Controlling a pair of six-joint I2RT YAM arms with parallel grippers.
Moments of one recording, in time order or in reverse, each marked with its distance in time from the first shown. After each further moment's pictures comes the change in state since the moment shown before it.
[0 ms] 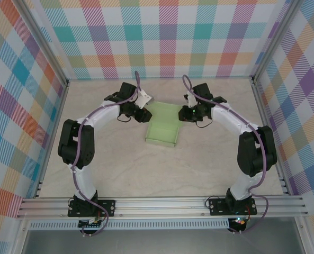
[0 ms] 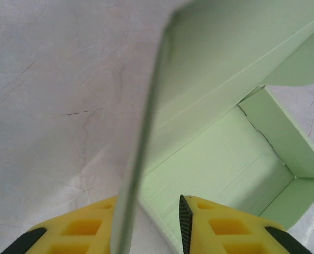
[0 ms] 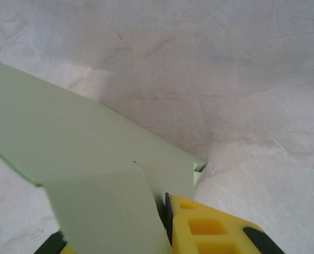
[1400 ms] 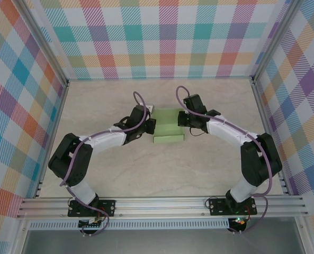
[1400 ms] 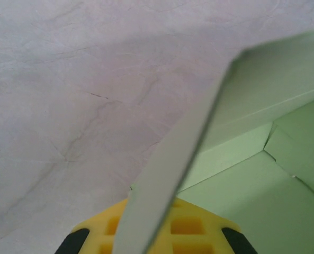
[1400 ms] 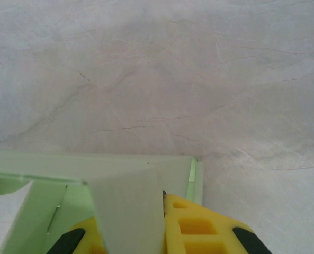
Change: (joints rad) left arm -0.257 -0.226 -0.472 0.555 -0.531 -0.576; right arm 0.133 -0.111 -0.227 0.278 0.348 0.179
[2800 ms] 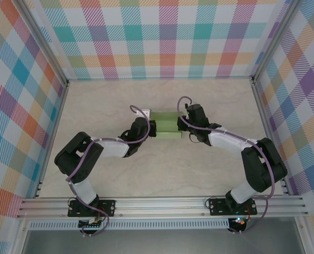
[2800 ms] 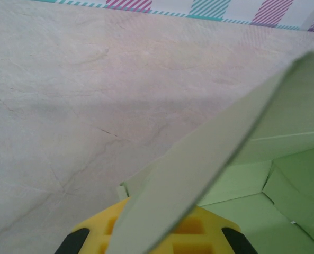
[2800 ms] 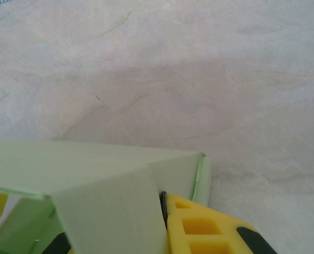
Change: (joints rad) left arm -0.053 0.066 -0.213 0.529 -0.181 -0.078; right arm 0.022 -0.078 -0.246 0.354 0.035 0.014
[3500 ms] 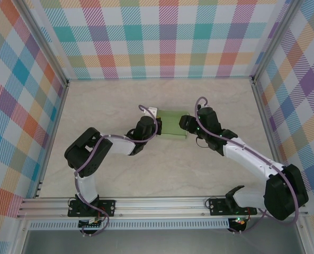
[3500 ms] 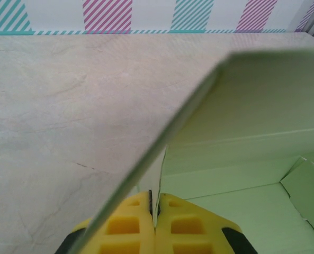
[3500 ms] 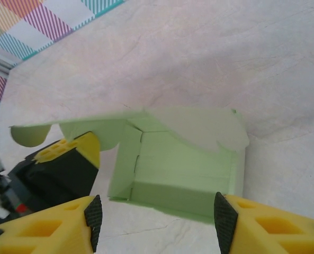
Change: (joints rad) left arm -0.021 0.120 0.085 0.103 -0.020 0.113; right arm 0.002 -0.312 -0.062 -0.183 0.012 0.213
